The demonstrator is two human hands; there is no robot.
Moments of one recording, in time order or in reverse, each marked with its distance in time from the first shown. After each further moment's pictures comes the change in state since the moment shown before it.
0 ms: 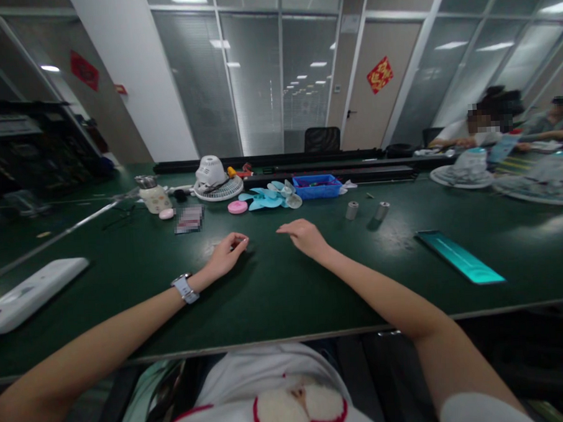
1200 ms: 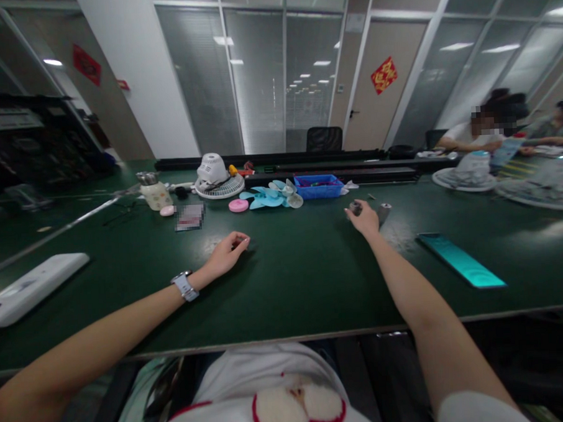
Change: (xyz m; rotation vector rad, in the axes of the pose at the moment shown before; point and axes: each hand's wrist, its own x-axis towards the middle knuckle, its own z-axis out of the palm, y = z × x) left_hand 0.000 0.002 0.000 0.017 -0.020 -0.008; right_hand -0.057 0.176 -0.060 -0.275 0.302 0.848
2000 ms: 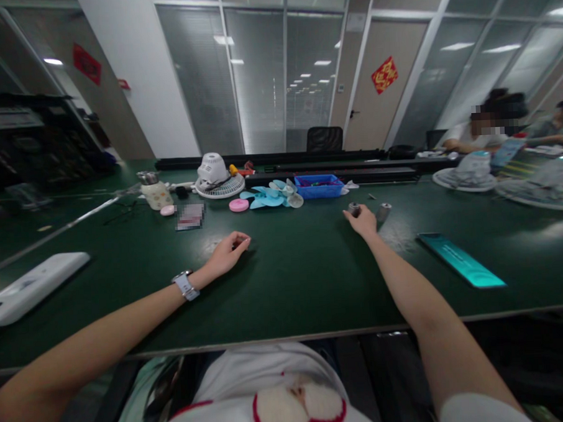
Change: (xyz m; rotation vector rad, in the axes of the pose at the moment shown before) left_hand -0.002 0.003 -0.001 0.000 -0.011 0.007; right_hand -0.001 -0.001 0.007 0.010 -0.049 0.131
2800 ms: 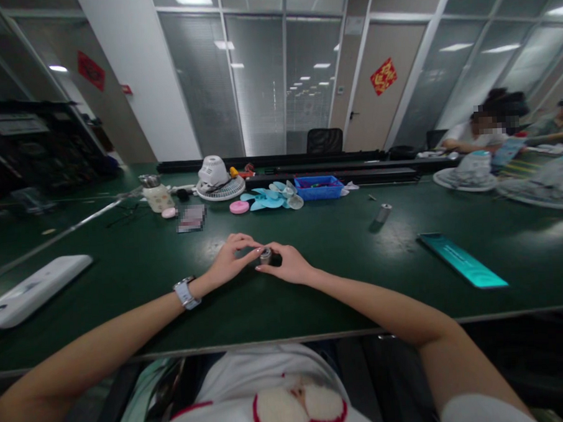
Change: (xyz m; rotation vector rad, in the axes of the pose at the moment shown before) left_hand -0.020 0.039 -0.005 0.004 0.023 0.352; right_hand -0.199 -0.175 -0.006 0.551 -0.708 -0.685
